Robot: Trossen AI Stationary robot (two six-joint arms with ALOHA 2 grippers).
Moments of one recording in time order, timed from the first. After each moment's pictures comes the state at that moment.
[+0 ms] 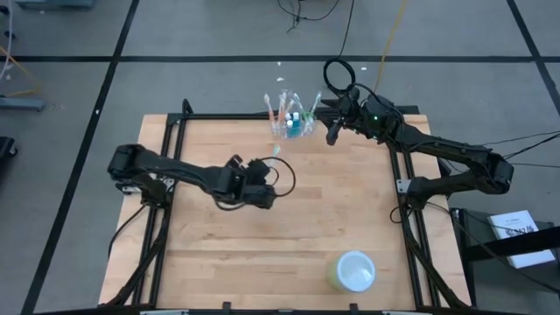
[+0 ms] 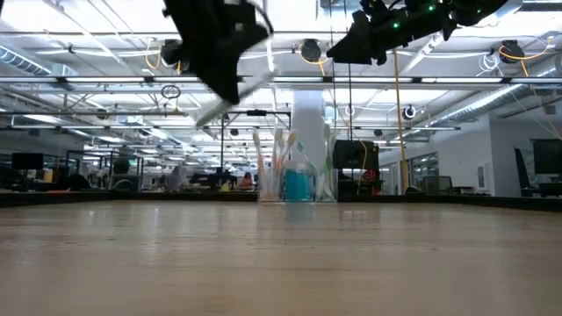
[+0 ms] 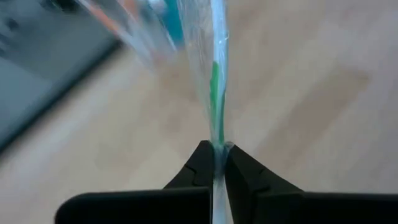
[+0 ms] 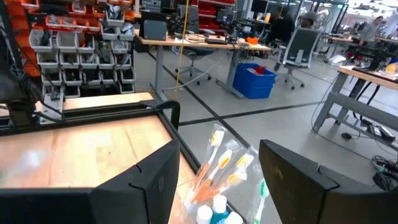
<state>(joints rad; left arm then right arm) -0.16 1.70 1.36 -0.90 -0.66 -0.78 -0.52 1.16 0.88 0.20 0.00 -0.15</state>
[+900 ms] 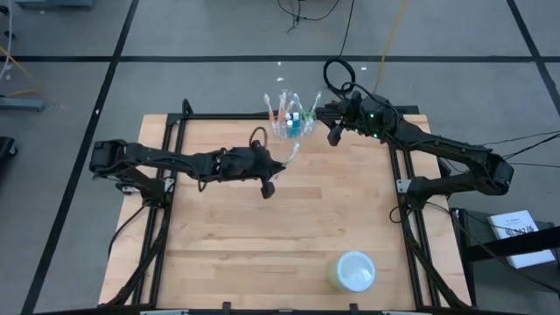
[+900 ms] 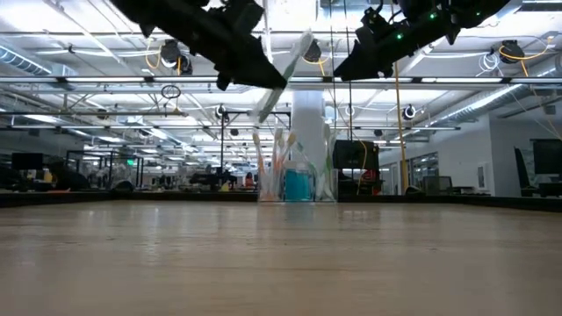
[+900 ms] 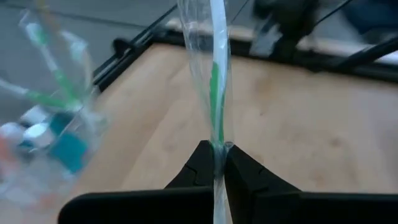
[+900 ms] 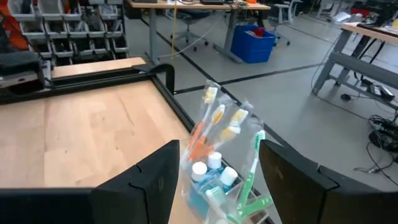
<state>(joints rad) 0.05 1.49 0.94 0.13 -0.21 -0.11 -0.56 1.17 0.88 0.04 -0.01 -0.12</state>
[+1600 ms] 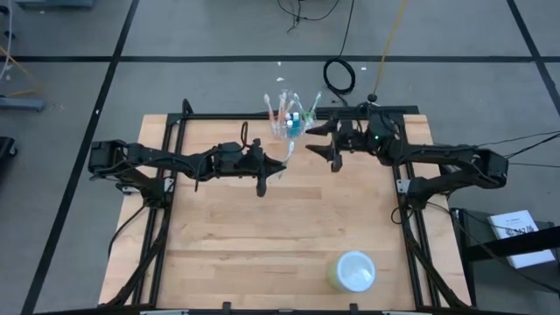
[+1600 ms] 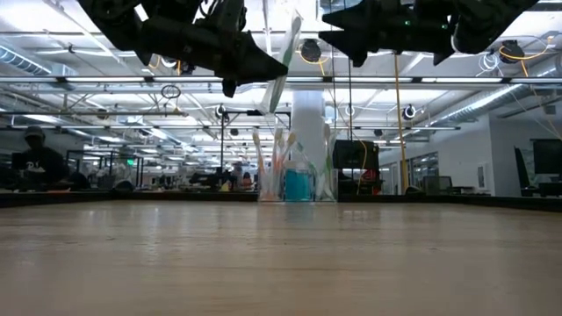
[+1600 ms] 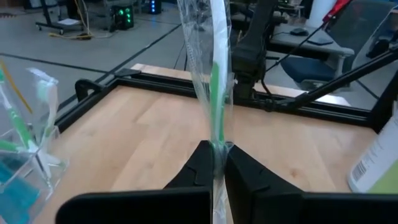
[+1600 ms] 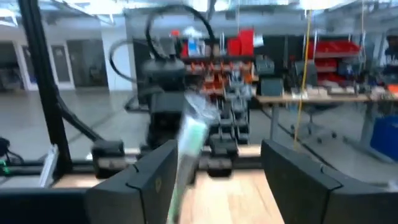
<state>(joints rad) 0.13 1.46 0.76 0.53 0.04 -0.09 -0.42 1.23 0.67 0.71 -0.42 0.07</state>
